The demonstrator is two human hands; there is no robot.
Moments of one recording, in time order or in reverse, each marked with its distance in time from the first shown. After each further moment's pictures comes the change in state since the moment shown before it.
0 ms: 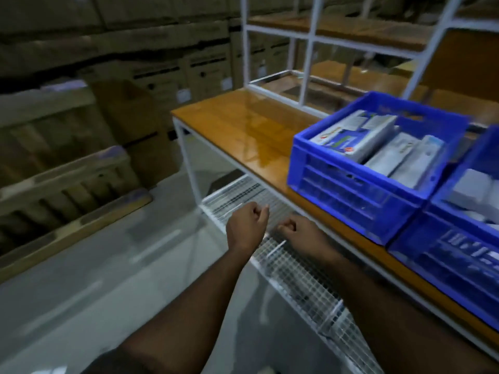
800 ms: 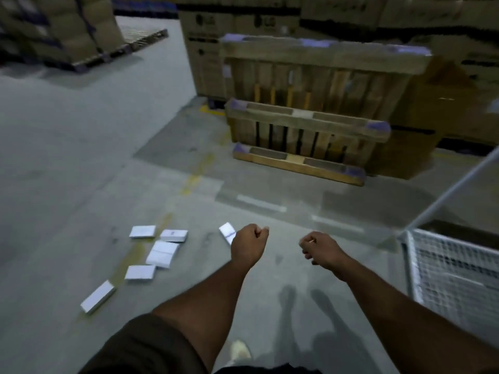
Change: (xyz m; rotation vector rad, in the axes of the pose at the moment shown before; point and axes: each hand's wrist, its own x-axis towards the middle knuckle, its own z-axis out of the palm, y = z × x) left_hand -0.229 -0.395 -0.302 -0.076 0.589 -0.945; right_hand -0.083 -0.278 0.413 -0.116 -0.931 -0.275
